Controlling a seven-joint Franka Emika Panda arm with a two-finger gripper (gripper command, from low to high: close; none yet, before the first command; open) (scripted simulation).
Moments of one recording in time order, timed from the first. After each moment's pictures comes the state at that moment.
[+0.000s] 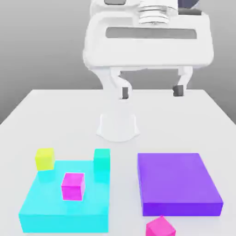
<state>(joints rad) 0.11 -0.16 0.00 -2.33 0.02 2.51 0.59</state>
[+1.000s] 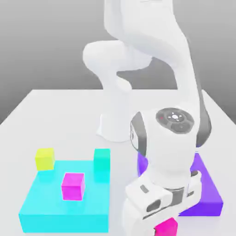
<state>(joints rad) 0.16 0.33 0.02 -2.35 -0.03 2.67 0.47</state>
